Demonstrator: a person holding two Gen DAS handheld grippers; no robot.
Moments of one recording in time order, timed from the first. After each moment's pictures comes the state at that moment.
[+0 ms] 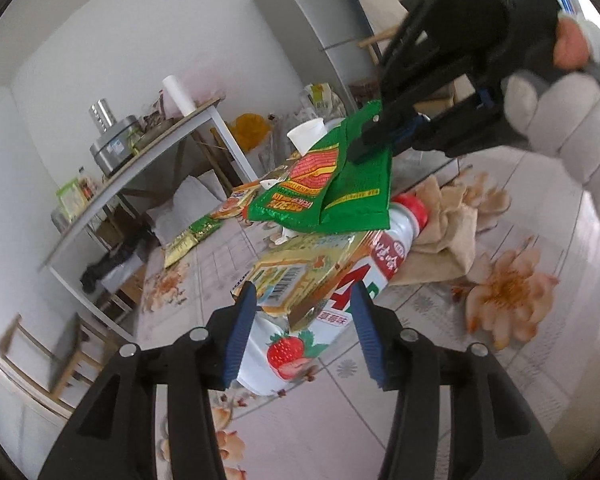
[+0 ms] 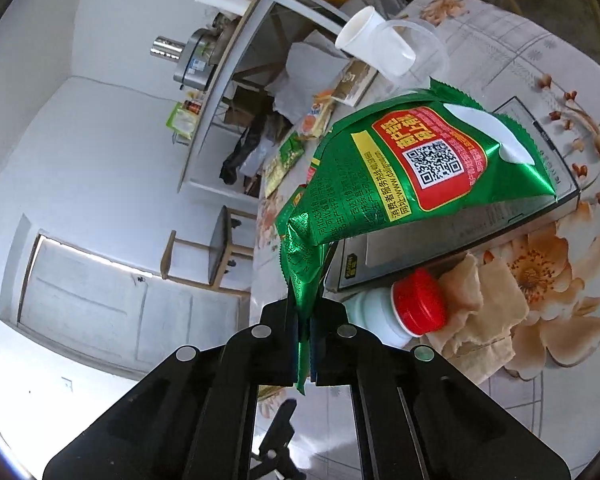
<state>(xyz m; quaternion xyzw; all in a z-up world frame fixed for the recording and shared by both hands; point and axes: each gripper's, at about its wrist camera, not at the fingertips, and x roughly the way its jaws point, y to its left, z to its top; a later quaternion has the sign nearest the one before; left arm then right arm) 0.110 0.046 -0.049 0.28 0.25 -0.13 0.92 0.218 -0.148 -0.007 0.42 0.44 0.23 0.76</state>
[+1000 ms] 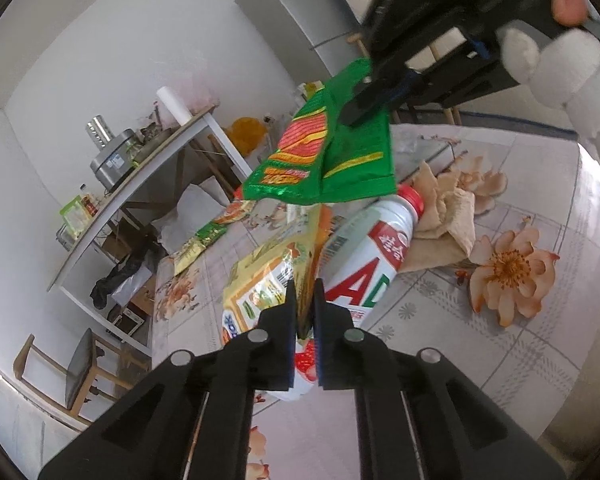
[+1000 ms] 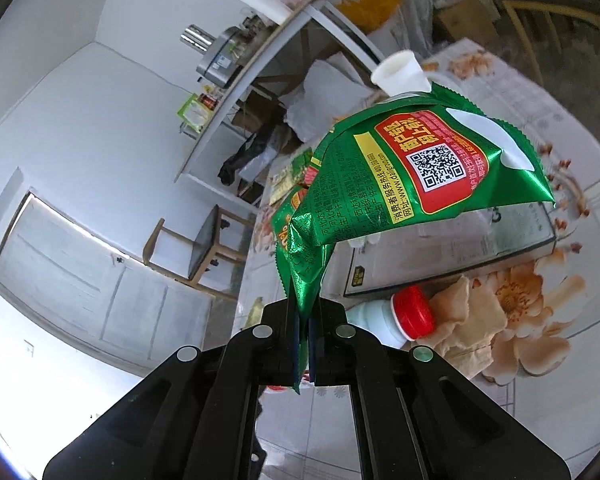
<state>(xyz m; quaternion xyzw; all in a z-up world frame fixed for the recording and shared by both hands) 0.099 0.049 -0.043 0.31 0.24 -0.13 0.91 0.194 -0.147 0.029 0.34 0.40 0.23 0.82</state>
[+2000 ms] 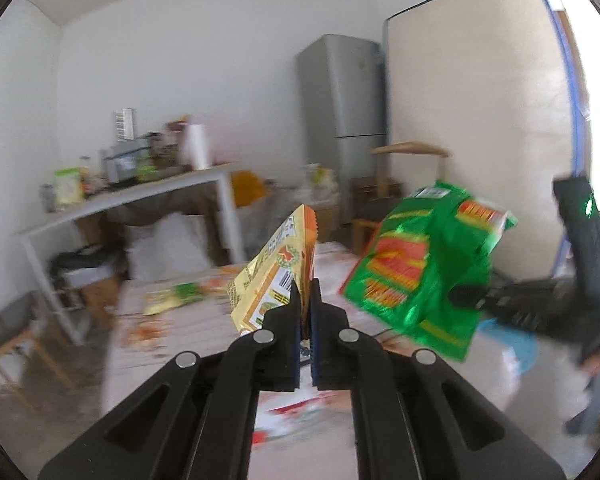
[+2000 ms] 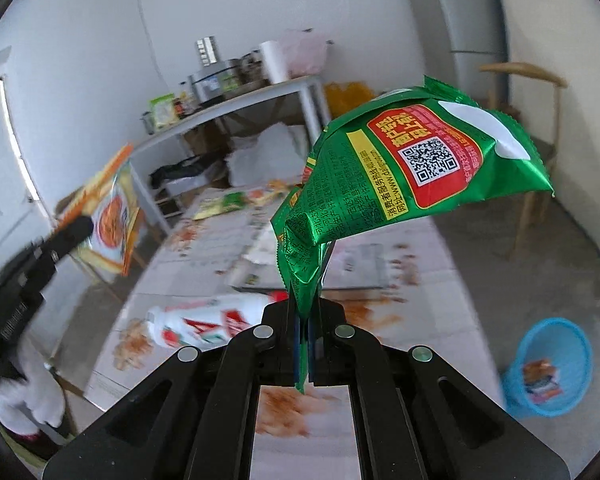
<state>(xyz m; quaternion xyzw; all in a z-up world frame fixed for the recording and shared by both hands) 0.082 0.037 0.091 0.08 0.17 -0.20 0.96 0.087 -0.185 0.067 0.10 0.31 0.07 0.94</state>
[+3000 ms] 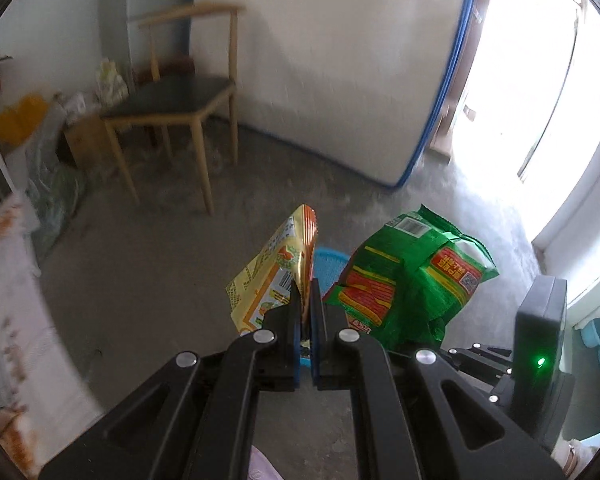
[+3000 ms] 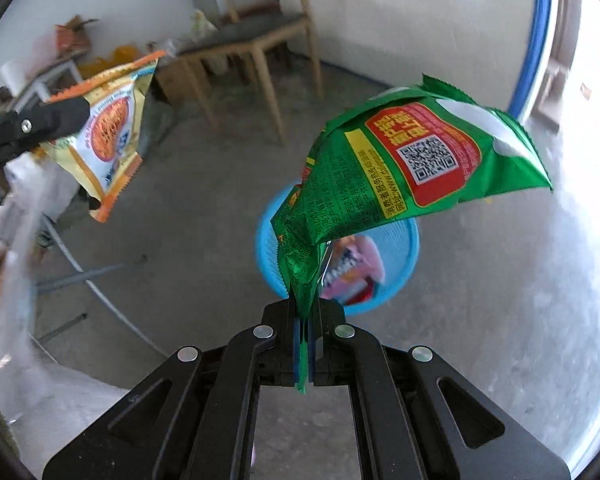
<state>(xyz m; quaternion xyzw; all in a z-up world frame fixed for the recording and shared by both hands) 0.142 -0.423 -0.055 0.16 0.40 -0.45 0.78 0.024 -0.487 -0.122 0.21 0.45 -0.23 0.84</state>
